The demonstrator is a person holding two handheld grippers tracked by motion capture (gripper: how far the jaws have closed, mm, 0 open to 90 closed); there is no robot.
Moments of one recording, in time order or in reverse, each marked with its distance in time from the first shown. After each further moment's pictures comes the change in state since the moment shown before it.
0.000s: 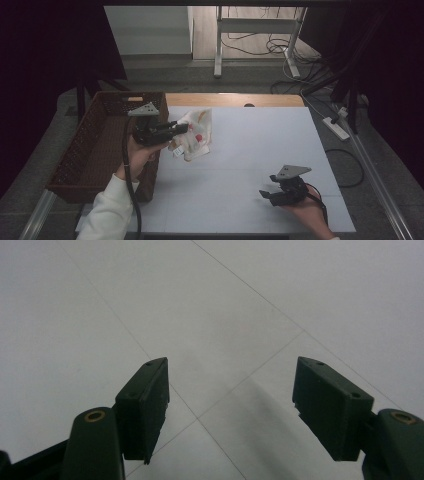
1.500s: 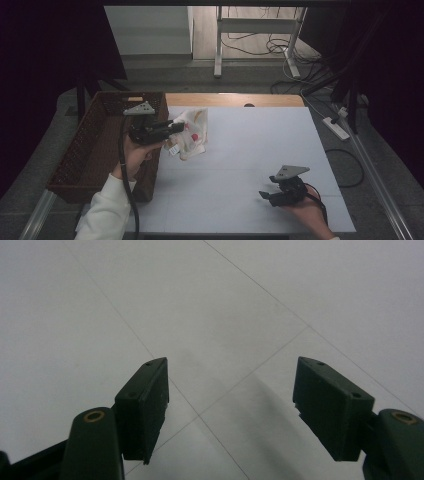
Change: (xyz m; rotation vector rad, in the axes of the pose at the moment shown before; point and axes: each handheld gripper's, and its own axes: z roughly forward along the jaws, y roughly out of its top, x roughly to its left) left arm 0.008 -0.002 -0.007 -0.004 0.016 -0.017; right arm 0.000 0.000 0.002 0.023 0.005 -0.004
